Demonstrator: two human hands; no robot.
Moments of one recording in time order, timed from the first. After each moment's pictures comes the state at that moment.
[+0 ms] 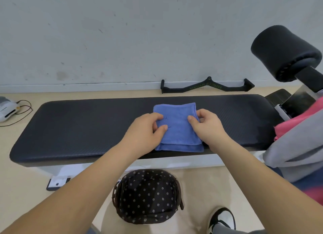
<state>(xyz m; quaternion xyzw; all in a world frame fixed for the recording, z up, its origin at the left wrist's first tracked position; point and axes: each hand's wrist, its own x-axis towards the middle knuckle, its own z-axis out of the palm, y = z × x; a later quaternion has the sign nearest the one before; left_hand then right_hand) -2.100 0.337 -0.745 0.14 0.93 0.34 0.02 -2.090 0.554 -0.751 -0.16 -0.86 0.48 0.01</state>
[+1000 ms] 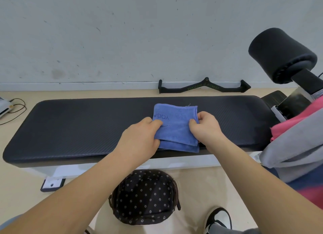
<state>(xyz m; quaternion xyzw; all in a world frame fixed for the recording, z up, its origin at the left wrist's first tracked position) -2.085 0.332 -0.748 0.22 0.96 0.15 -0.02 -2.093 0.550 -0.749 -0.22 -0.86 0.46 -0.02</state>
